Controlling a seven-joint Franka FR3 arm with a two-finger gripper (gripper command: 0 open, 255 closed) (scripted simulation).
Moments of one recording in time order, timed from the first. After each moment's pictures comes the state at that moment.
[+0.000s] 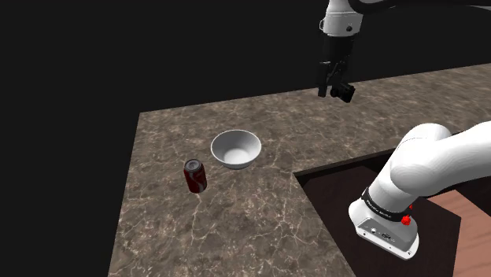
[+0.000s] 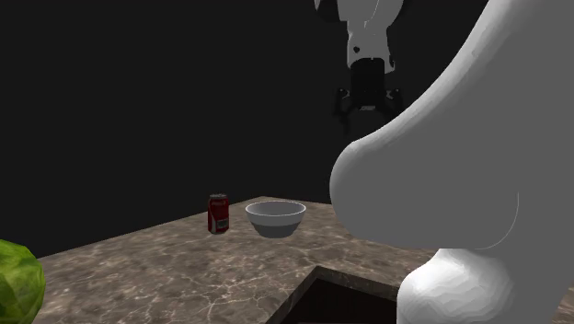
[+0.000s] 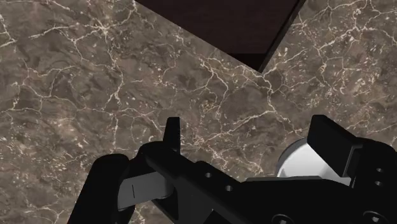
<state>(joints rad) 0.01 -0.75 -0.02 -2.36 0.00 1.50 0.00</state>
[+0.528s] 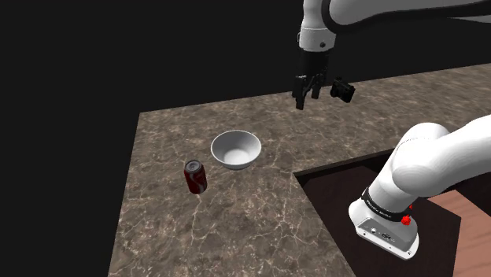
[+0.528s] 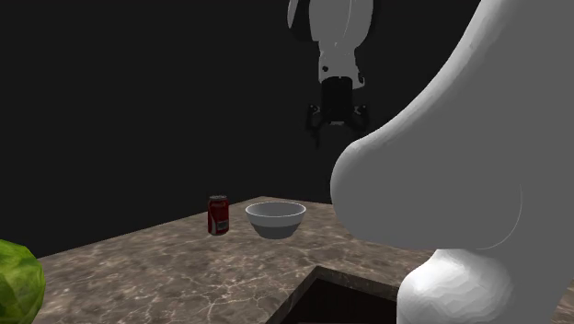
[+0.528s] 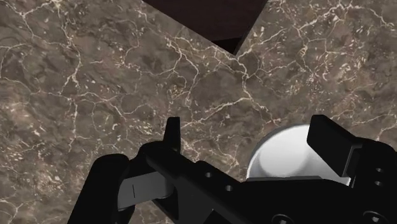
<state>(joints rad) 0.06 -0.66 0.08 -2.39 0.07 1.64 0.10</state>
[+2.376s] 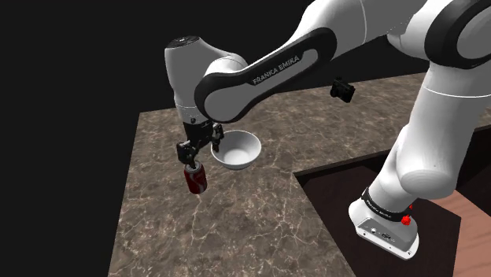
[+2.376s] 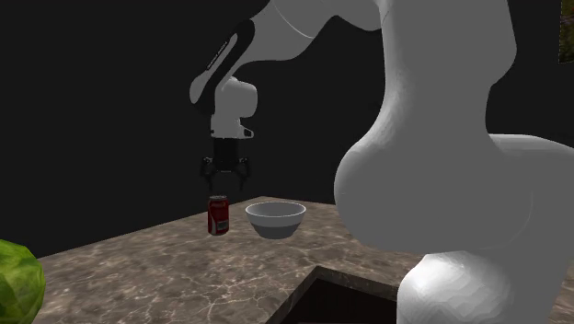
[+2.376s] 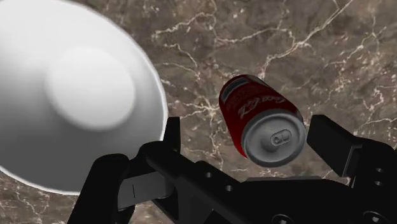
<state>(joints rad) 0.24 0.19 0.47 -1.90 -0.09 2.06 0.67</state>
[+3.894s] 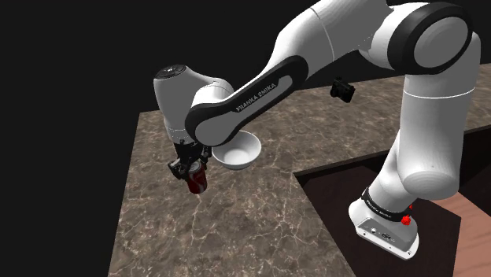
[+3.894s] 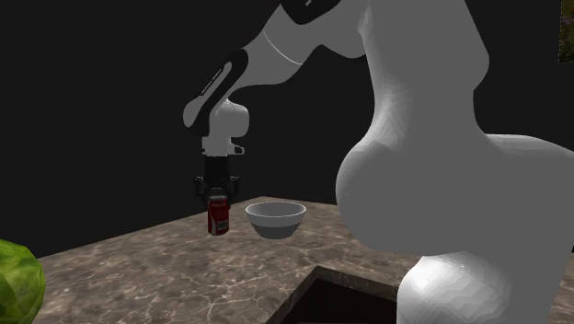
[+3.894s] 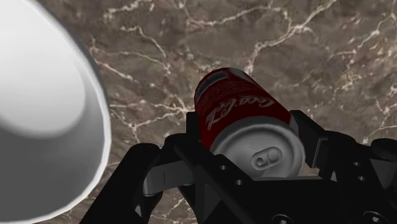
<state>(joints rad) 0.29 0.36 0.45 -1.83 -0.19 2.15 0.75</state>
